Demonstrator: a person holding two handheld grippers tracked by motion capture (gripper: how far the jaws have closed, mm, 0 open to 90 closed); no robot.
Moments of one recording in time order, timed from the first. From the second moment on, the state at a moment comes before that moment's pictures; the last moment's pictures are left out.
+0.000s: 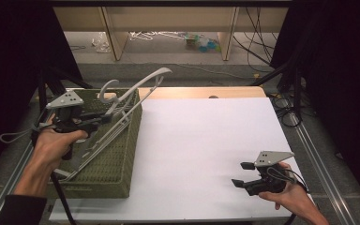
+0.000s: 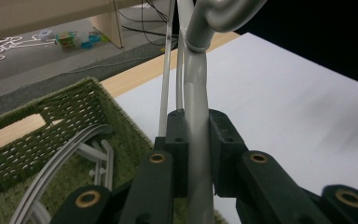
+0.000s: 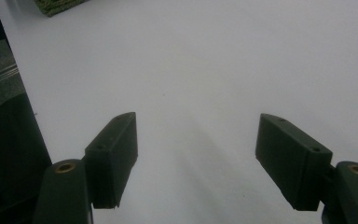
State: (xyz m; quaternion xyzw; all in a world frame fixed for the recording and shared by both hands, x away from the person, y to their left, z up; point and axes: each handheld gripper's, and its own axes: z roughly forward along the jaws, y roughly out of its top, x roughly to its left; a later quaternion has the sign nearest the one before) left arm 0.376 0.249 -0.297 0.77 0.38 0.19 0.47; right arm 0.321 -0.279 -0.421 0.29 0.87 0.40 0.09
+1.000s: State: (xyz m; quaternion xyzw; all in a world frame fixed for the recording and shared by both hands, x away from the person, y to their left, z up) left arm 0.383 0.330 -0.344 0.76 0.44 0.20 0.43; right arm 0.321 -0.277 -0.423 0.29 0.87 0.39 0.09
